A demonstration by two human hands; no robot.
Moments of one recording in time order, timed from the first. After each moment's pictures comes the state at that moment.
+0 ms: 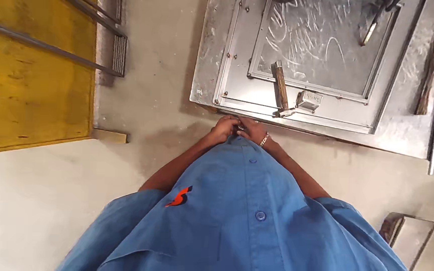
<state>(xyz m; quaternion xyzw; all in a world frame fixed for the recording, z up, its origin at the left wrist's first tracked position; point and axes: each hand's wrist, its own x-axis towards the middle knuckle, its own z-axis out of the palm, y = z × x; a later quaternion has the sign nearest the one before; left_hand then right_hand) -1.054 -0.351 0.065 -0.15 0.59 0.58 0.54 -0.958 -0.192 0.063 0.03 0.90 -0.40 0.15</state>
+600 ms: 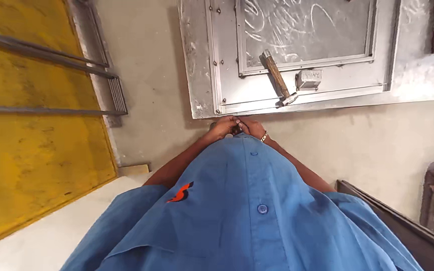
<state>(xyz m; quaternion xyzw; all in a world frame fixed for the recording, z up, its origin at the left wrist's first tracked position) -1.123 -0.369 0.042 0.06 0.58 0.49 0.64 -0.977 -0.243 0.049 0.16 0.88 -0.44 0.02</state>
